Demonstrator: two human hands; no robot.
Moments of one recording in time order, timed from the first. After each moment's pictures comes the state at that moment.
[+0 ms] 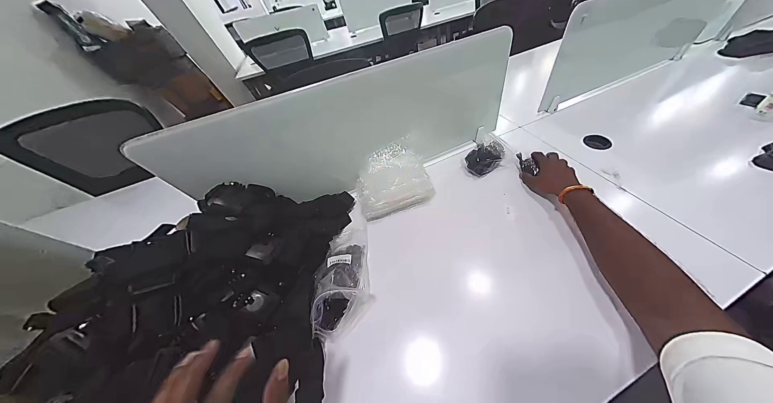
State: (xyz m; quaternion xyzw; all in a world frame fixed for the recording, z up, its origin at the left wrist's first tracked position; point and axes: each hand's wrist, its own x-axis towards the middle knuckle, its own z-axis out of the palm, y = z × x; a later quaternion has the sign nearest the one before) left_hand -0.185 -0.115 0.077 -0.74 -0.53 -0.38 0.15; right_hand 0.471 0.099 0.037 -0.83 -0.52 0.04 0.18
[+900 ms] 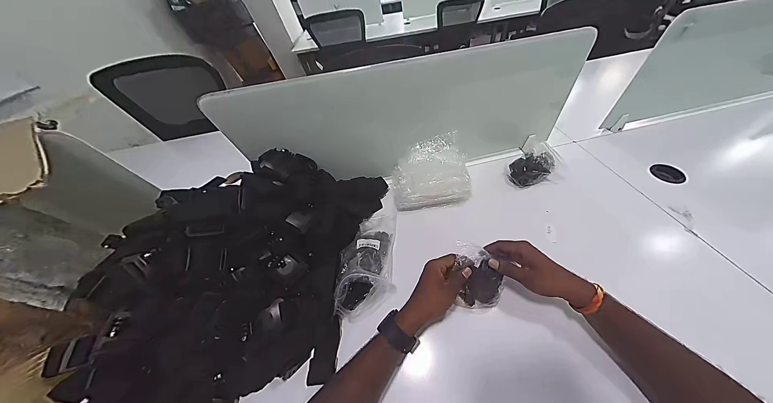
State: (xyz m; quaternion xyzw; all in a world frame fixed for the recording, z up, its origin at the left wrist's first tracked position) left_hand 0.021 0.002 0.011 -0.65 -0.33 -0.38 -0.58; right_hand 0.273 0.001 0.039 -0.39 -0.74 0.46 0.31
